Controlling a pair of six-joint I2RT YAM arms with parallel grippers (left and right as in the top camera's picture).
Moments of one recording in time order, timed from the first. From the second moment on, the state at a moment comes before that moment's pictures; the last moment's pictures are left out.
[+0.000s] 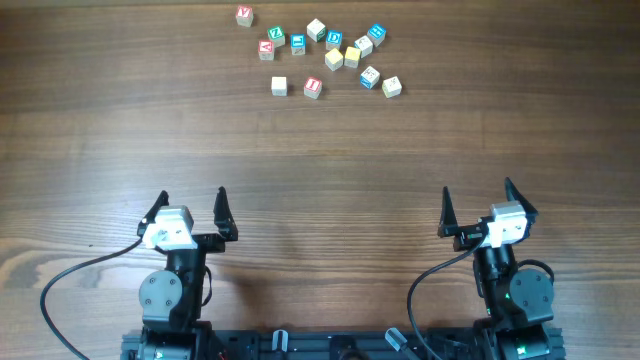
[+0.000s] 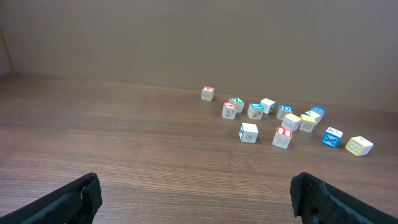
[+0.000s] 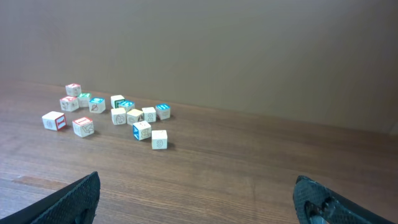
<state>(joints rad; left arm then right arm) -0.08 0.01 0.01 -0.06 -0.09 -0.13 0.18 0.02 0.01 0.01 0.07 -0.11</state>
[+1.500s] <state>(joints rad) -0.08 0.01 0.01 -0.04 -0.09 -0.13 0.18 0.02 0.01 0.01 0.07 -0.11</state>
